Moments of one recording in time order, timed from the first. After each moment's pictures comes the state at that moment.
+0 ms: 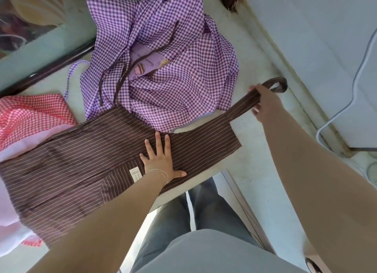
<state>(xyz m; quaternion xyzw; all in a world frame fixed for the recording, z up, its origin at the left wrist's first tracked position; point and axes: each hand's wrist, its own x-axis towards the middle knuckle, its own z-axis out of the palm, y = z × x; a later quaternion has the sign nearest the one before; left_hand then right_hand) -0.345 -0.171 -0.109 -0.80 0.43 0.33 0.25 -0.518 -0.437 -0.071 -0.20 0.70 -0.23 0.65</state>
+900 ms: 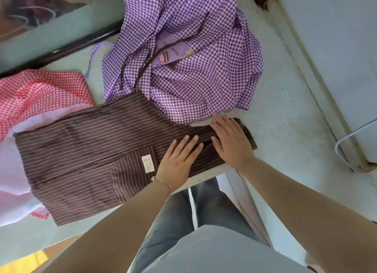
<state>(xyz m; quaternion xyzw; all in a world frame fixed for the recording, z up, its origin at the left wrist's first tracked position) -0.355 -0.120 -0.115 -0.74 0.67 0.12 -0.01 -0.496 -0.290 -0.117 -0.95 0.27 -0.02 0.17</state>
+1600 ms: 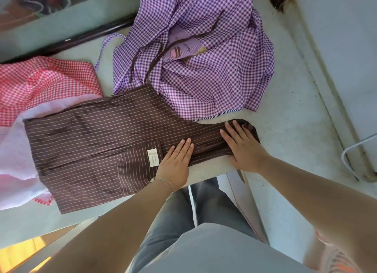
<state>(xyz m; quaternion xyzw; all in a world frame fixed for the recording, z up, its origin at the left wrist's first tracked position) -0.356 -0.105 -0.118 -0.76 0.58 0.26 0.12 -0.530 -0.310 -0.143 -0.97 0.15 0.17 0.10</state>
